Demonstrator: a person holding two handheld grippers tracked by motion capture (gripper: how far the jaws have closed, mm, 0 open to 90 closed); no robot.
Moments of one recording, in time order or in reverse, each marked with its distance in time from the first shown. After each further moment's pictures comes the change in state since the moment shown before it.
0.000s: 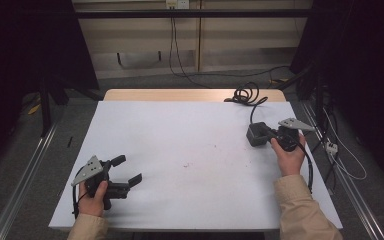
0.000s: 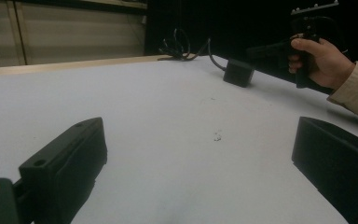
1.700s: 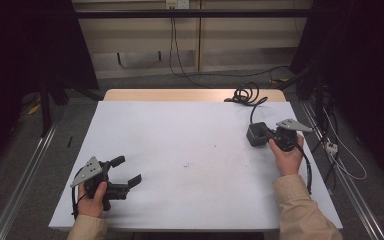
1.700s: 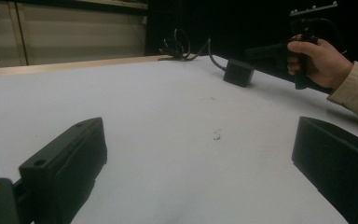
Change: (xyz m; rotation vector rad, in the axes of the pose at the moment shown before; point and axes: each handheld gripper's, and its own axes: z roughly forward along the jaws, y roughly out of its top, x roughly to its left) left arm -0.001 0.000 -0.003 0.001 0.002 0.008; right arm 0.004 -0.003 0.003 -0.005 -0.022 -0.009
